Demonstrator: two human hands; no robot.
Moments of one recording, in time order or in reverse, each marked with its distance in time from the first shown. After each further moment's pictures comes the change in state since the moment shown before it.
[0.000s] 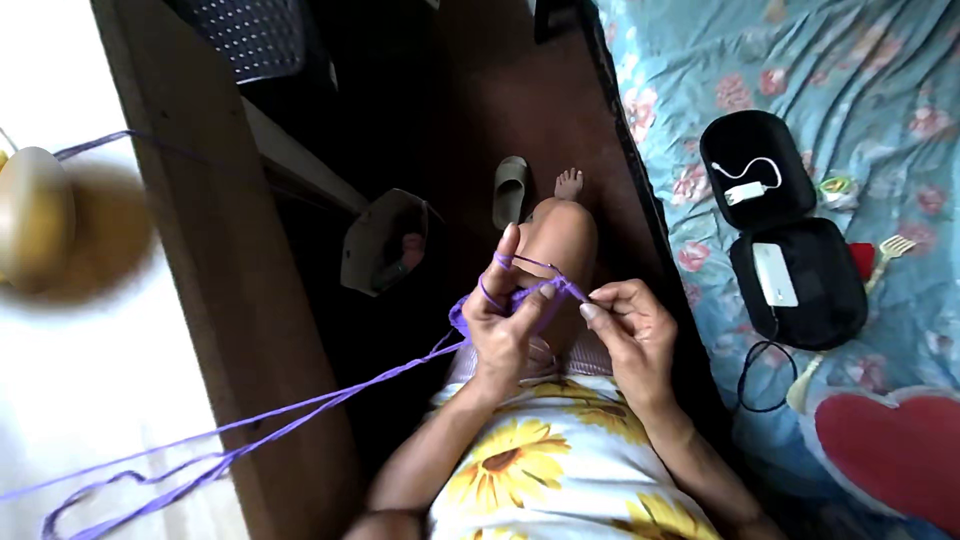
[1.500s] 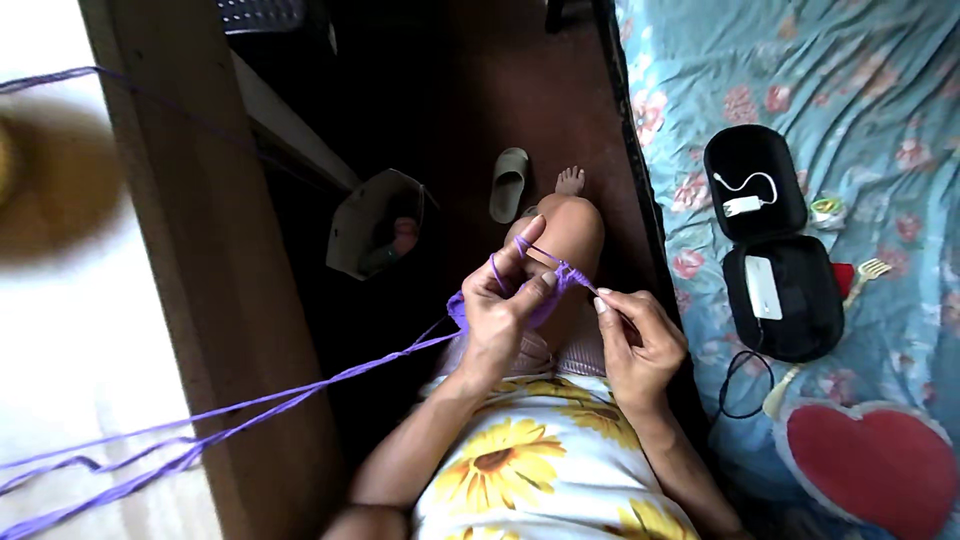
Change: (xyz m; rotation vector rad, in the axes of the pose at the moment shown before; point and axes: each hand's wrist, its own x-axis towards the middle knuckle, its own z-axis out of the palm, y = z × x) left_hand 0.010 0.011 -0.007 0.011 0.012 -0.175; right_hand -0.002 0.017 0.002 -0.453 0.153 -0.356
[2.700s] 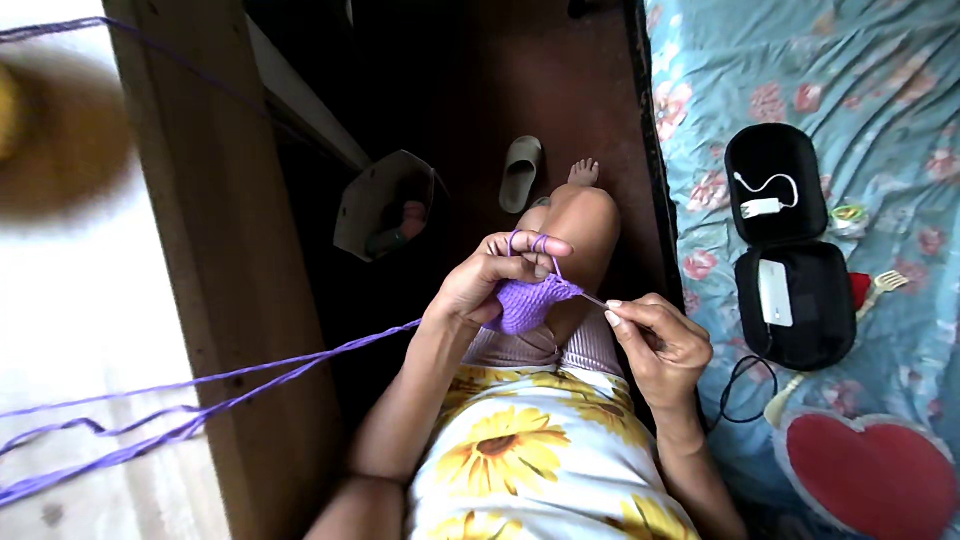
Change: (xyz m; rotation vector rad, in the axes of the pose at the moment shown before) left_hand 0.036 0.001 -0.050 -0.356 -0.453 -0.449; right_hand 0.003 0.014 -0.023 0.199 -0.225 -0.007
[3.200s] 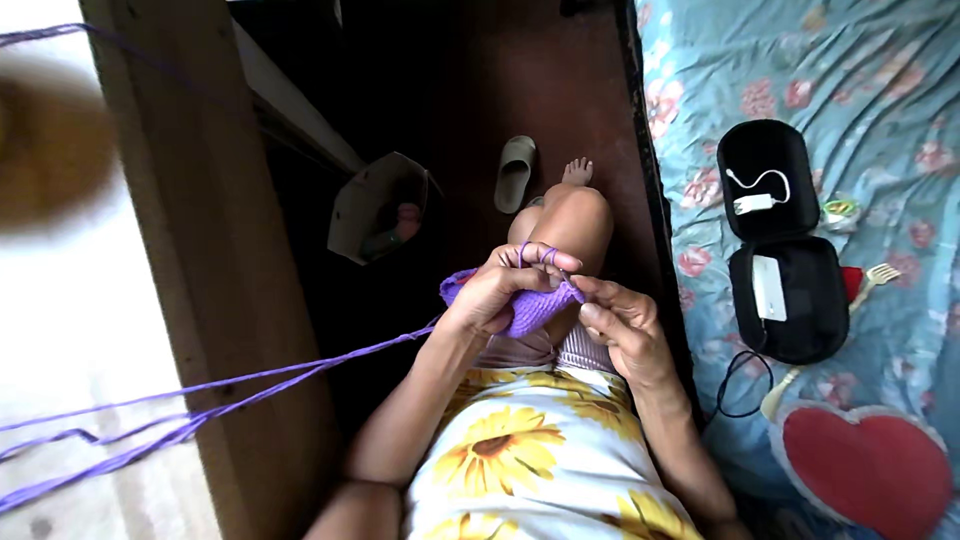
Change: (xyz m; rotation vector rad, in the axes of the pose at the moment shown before) left_hand 0.002 -0.016 0.020 0.081 0.143 -0.029; right_hand 0.011 0.006 0.014 0.715 -0.225 0.492
